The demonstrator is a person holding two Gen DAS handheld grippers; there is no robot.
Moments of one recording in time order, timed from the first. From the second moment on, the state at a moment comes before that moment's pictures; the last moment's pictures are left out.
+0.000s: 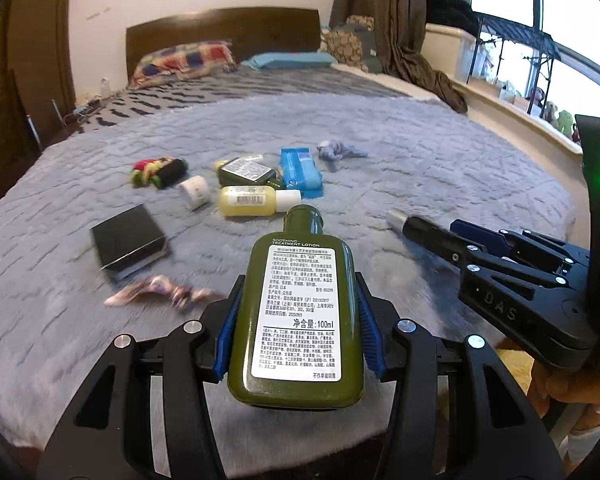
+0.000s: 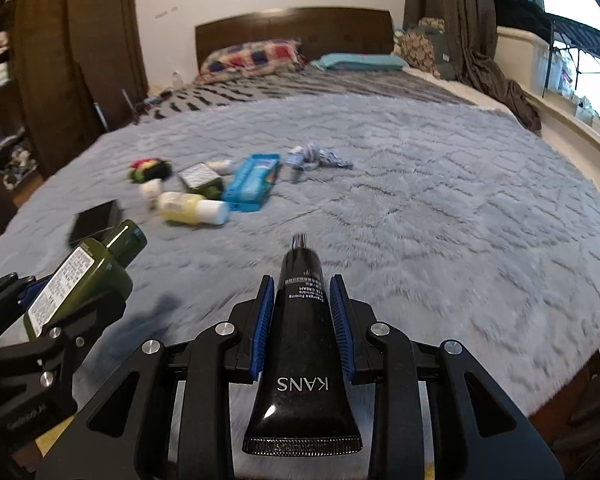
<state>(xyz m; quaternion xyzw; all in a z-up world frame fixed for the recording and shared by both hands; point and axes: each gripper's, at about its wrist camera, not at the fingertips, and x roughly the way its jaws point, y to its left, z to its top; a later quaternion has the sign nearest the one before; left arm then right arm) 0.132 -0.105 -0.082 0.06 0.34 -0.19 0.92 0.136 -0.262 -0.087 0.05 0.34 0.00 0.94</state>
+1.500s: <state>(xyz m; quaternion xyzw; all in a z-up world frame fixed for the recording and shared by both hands) 0.049 -0.066 -0.290 0.02 0.55 -0.18 0.81 0.046 -0.225 -0.244 0.08 0.49 0.05 0.87</state>
